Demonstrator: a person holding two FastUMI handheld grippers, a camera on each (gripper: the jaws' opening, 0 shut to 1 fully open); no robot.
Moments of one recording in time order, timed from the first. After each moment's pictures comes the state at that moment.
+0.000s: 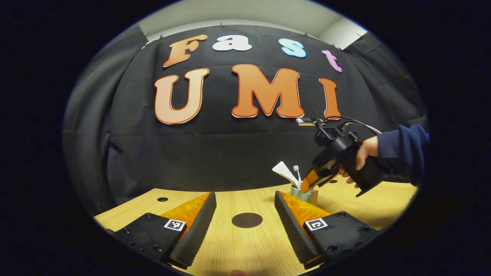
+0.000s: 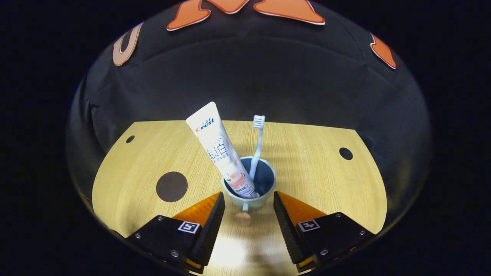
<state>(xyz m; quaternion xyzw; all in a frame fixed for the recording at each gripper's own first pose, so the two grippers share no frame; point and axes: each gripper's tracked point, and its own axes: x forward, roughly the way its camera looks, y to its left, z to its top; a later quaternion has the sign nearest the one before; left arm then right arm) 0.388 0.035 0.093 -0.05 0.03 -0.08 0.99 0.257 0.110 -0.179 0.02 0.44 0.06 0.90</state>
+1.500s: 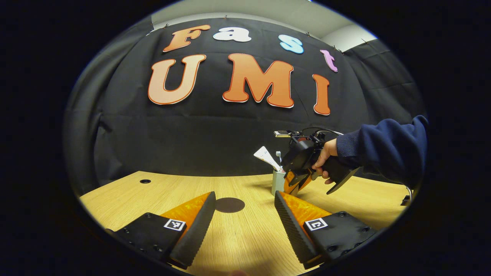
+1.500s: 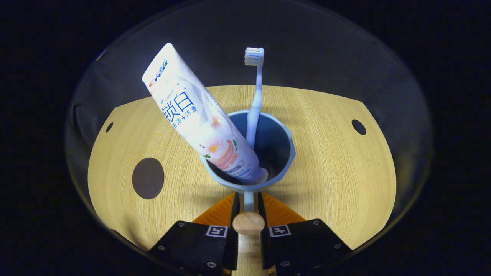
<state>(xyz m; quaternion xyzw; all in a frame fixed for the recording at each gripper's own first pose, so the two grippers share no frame) 0.370 0.004 0.059 -0.09 0.06 -0.13 0.99 0.244 0.114 -0.237 0.01 0.54 0.03 0.84</state>
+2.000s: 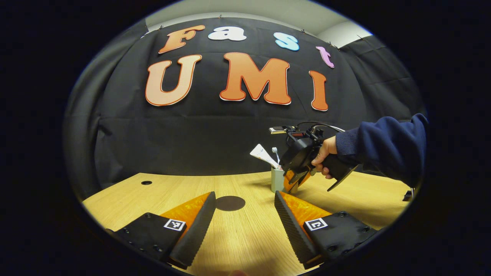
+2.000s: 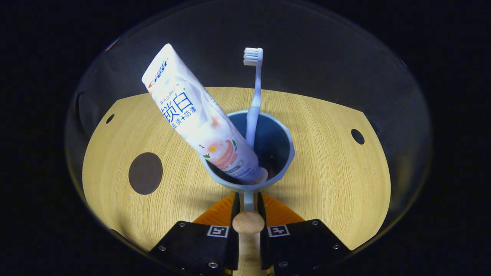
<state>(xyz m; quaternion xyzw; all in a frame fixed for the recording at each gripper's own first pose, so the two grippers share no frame) 0.364 0.007 0.057 -0.06 0.07 -0.13 0.99 0.252 0.107 -0.236 -0.01 0.52 0.04 0.85</state>
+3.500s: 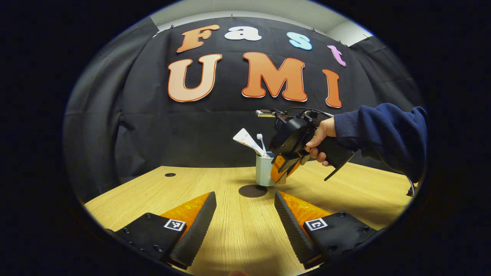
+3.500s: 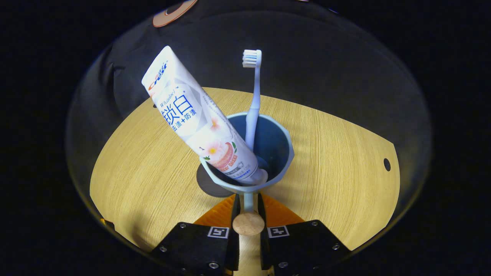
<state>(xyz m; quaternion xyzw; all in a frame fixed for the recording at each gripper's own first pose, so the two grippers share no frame) 0.328 0.066 0.038 -0.06 0.09 -0.07 0.99 0.277 0.110 -0.242 -0.05 0.49 0.17 0.85</state>
